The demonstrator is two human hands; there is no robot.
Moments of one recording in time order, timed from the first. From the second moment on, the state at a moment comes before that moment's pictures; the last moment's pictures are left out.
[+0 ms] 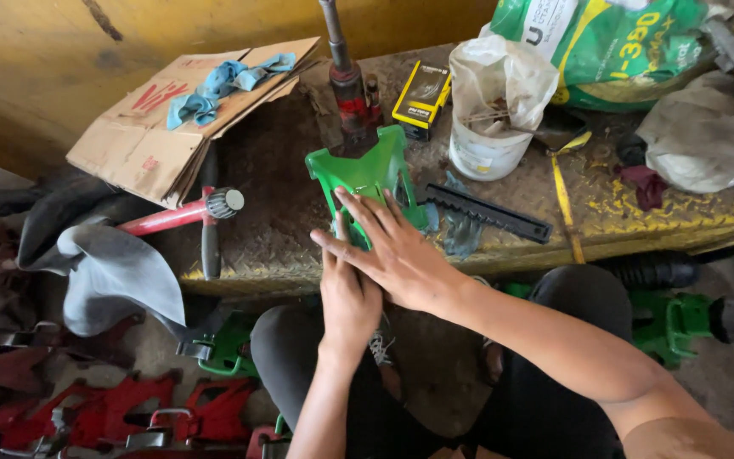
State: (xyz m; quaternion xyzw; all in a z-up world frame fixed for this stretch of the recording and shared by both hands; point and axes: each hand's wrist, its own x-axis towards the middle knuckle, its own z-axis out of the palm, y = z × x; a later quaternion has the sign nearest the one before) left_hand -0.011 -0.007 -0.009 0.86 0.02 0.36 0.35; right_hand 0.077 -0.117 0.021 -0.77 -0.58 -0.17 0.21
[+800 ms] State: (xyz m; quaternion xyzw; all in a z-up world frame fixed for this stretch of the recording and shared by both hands) left_hand -0.037 0.011 -0.013 0.88 0.11 0.25 0.38; right_hand 0.079 -0.122 0.028 -0.76 -0.60 -0.15 0.20
